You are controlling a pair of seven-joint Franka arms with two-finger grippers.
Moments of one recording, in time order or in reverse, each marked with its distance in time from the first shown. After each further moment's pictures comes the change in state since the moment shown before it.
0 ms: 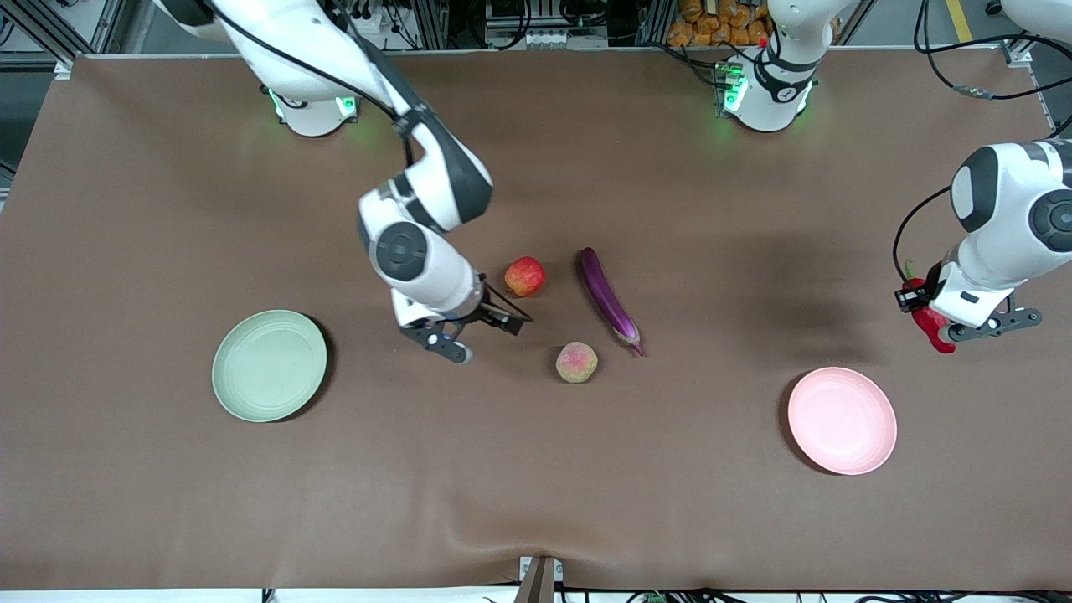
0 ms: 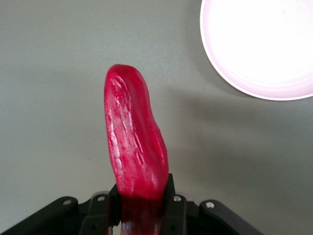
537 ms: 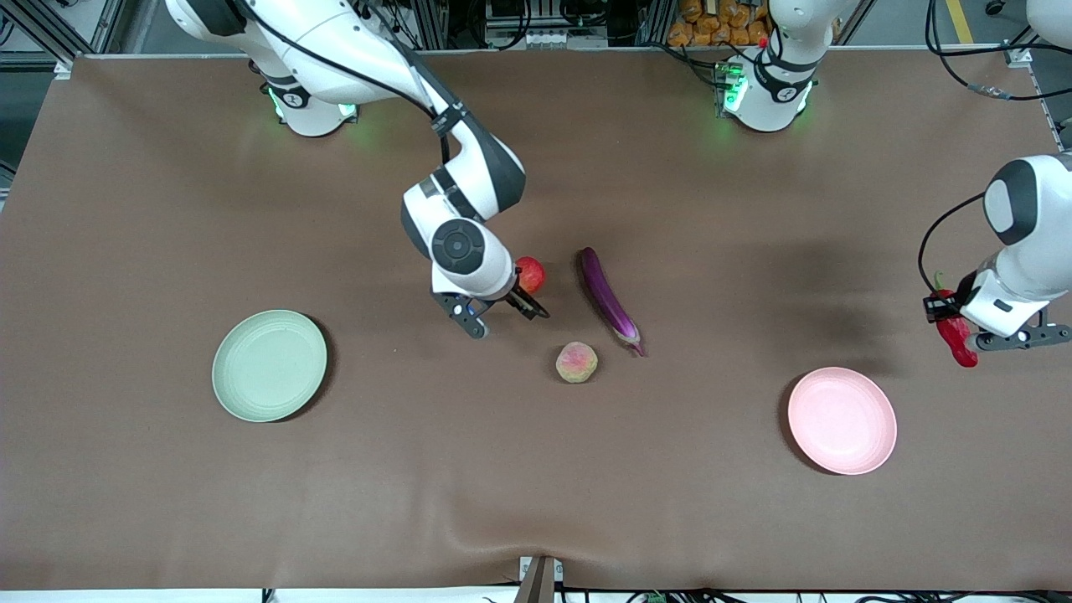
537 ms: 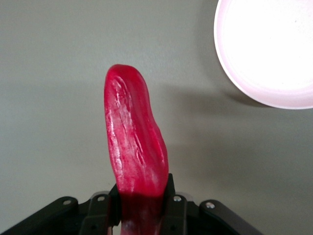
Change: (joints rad) left arm 0.053 0.081 0.003 0.105 0.000 0.005 0.186; right arm 0.083 0.029 0.000 -0.002 0.003 -0.080 0.312
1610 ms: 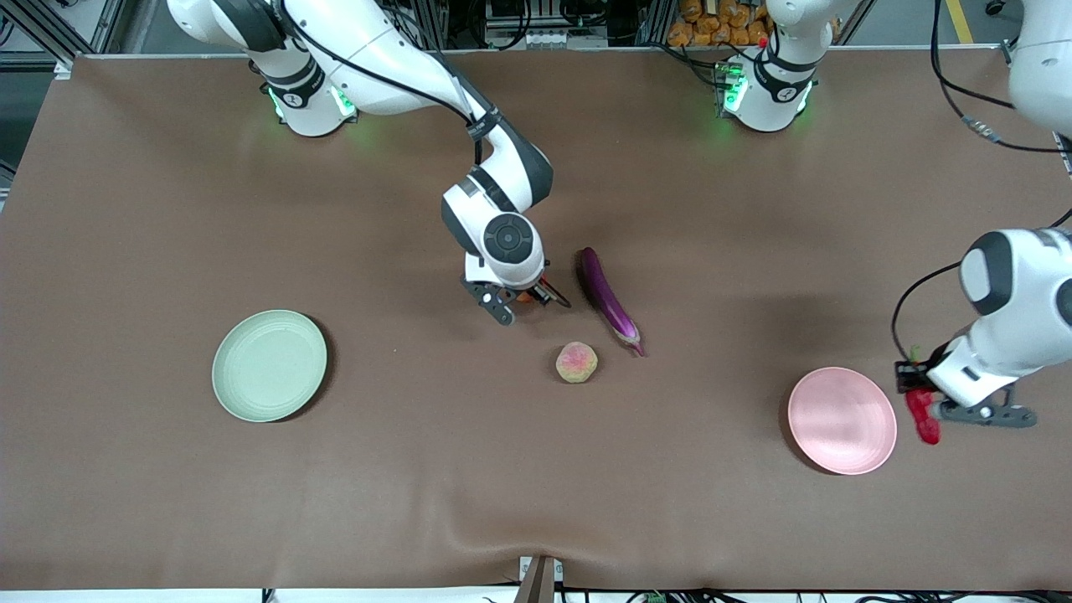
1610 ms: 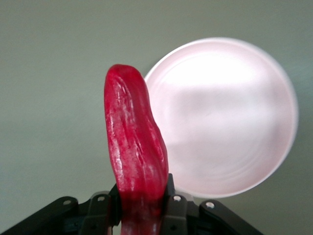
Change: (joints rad) left arm -0.169 0.289 -0.013 0.348 0.000 0.009 0.084; right arm 0.072 0.095 -0.022 0.052 -0.060 0.015 0.085
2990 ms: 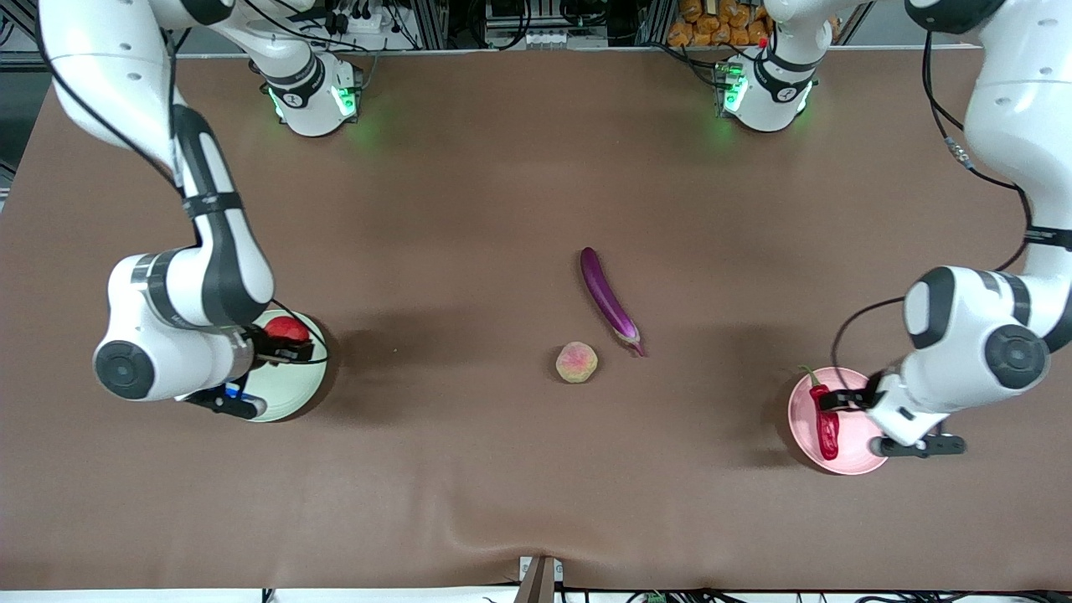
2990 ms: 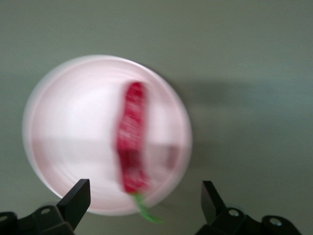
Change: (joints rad) left arm -0.115 0.114 -0.122 0.173 -0.006 -0.195 -0.394; right arm -0.687 -0.158 -0.022 -0.036 -0.089 -0.346 -1.256
